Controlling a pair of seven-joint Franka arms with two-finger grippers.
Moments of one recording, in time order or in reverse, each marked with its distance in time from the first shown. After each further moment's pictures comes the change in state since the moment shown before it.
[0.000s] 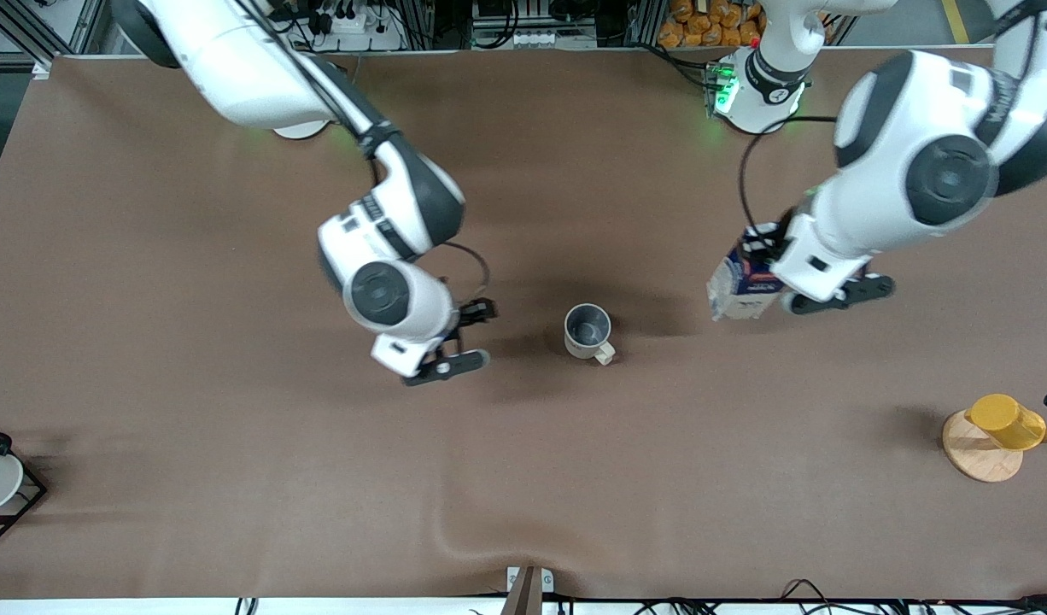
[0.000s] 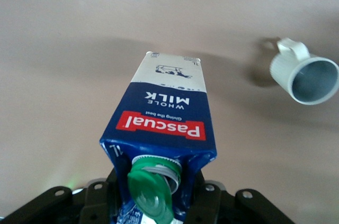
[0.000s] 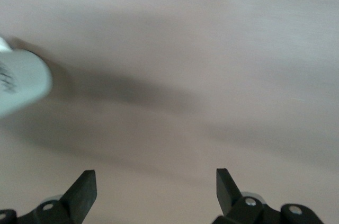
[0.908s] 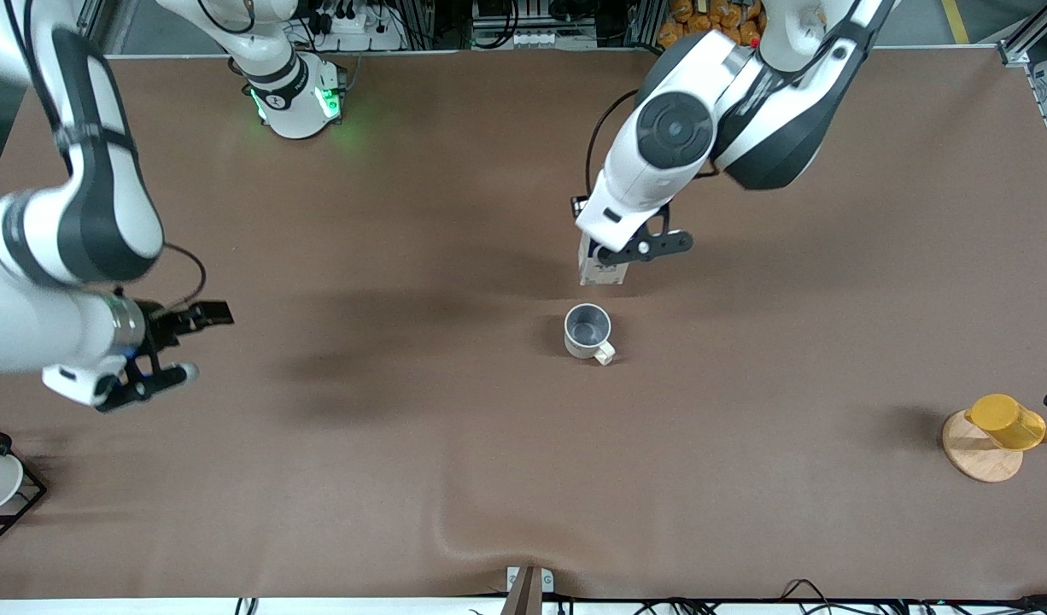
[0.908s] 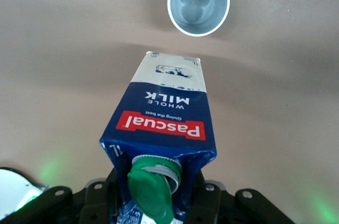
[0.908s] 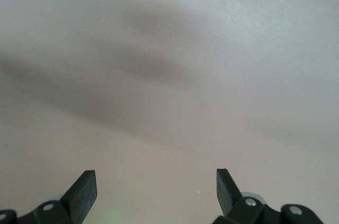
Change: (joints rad) left arm -0.163 0.147 -0.177 0.031 -0.050 0.150 -0.294; right arm -0.475 -0.341 0.004 -0.219 -0.107 -0.187 -0.508
